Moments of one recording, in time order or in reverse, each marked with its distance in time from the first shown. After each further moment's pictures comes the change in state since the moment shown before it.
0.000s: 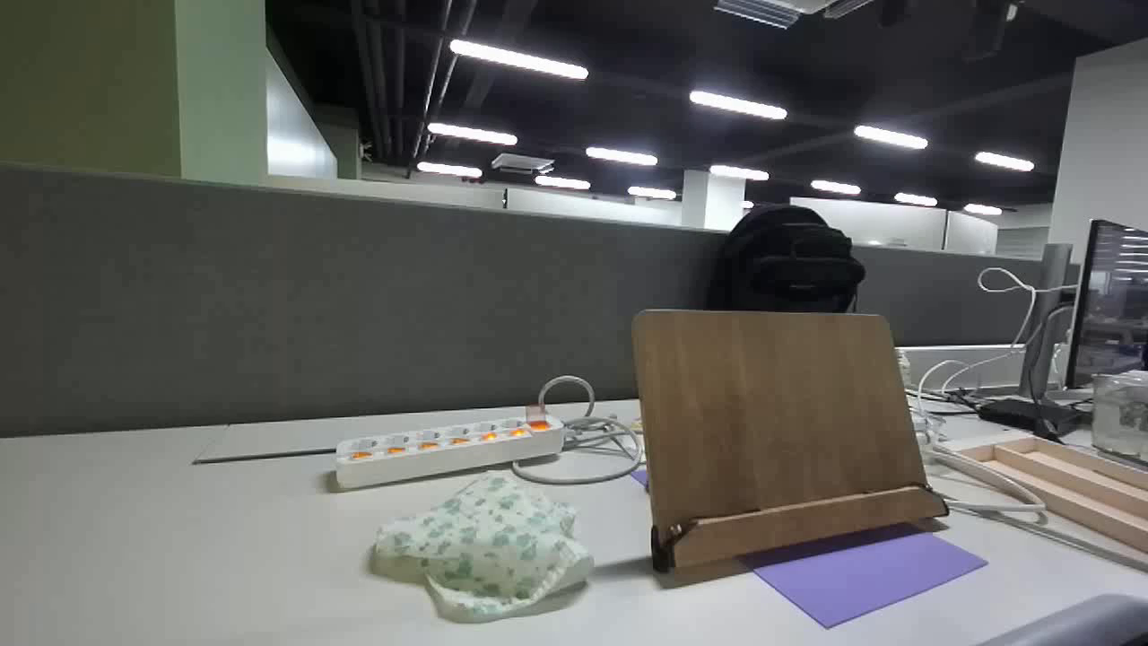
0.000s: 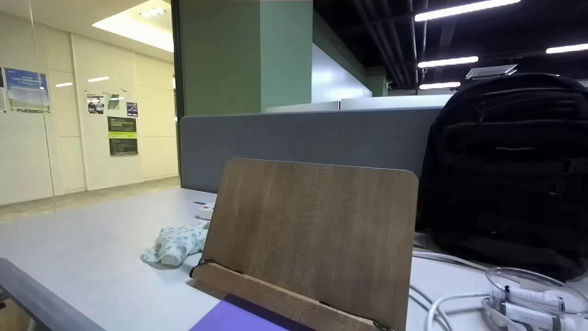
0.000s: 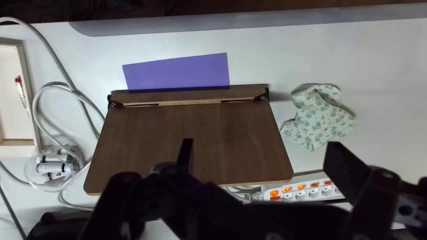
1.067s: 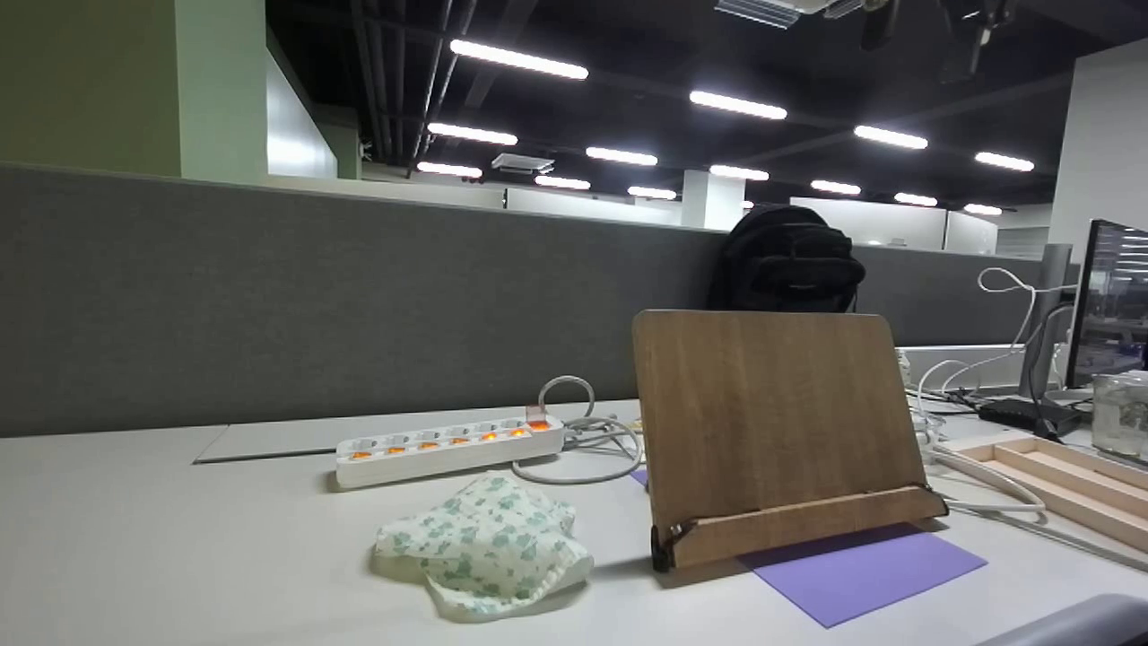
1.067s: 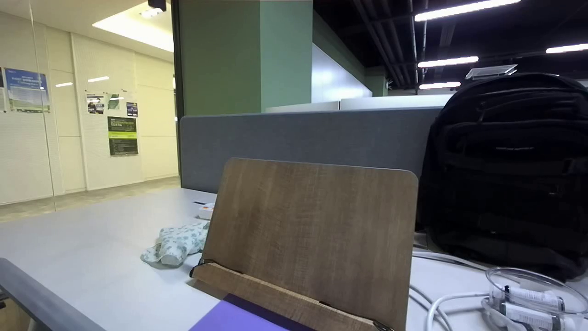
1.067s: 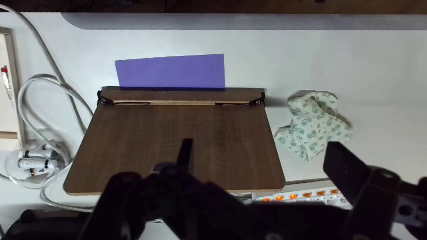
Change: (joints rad) arm 0.021 0.016 0.019 -0.038 0.007 0.041 -0.024
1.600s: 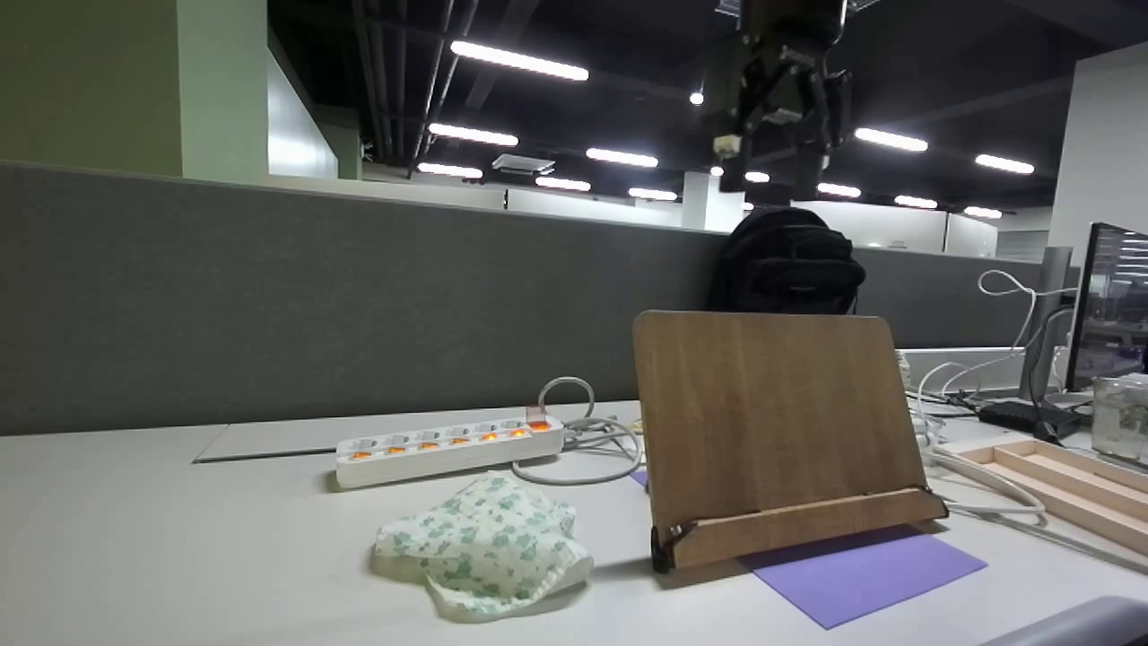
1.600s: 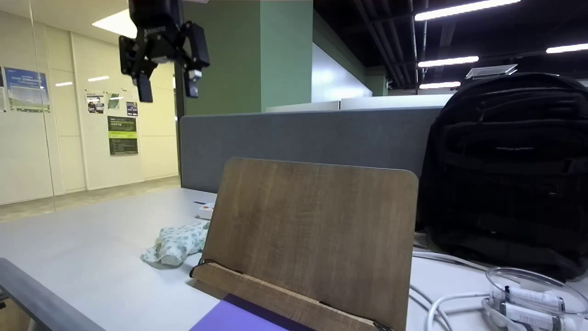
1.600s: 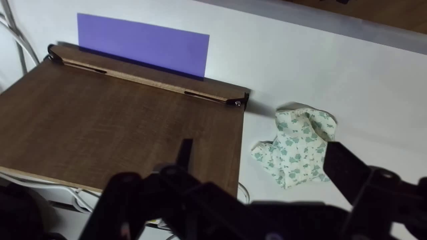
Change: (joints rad) arm 0.119 0.169 0.206 -0.169 0.014 0.339 0.051
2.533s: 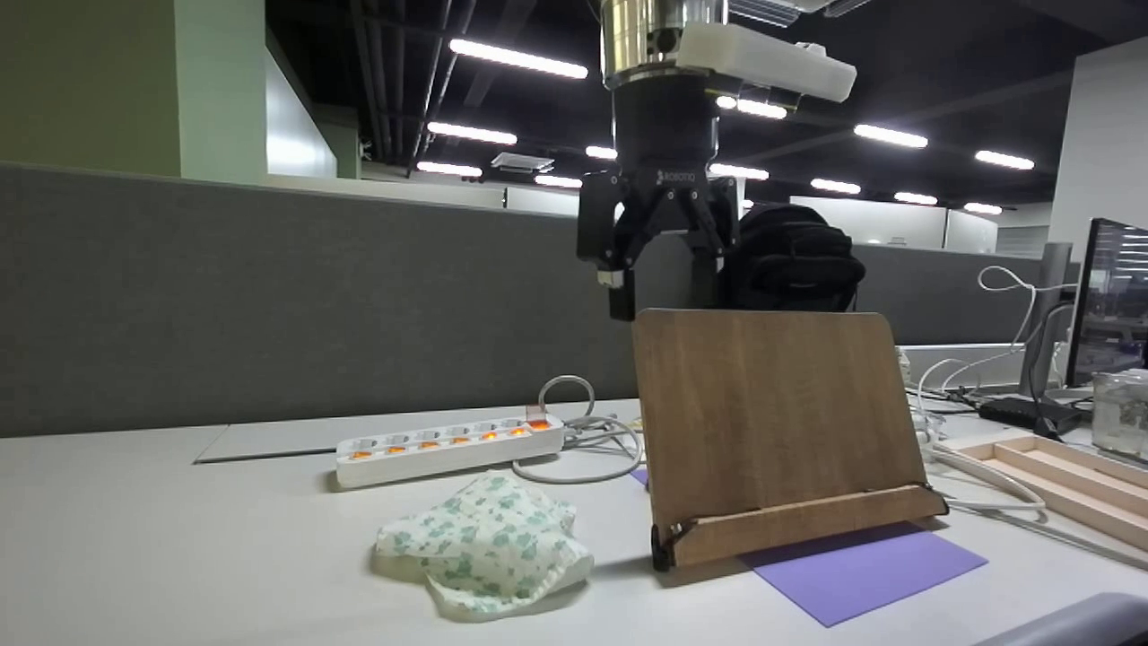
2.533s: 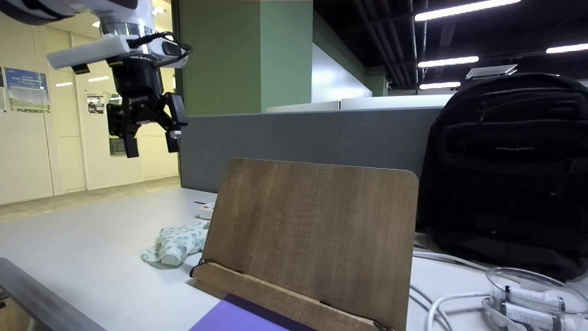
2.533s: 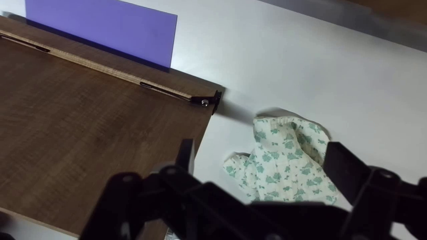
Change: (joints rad) arm 0.054 0.252 0.175 -0.039 -0.035 0.259 0.186
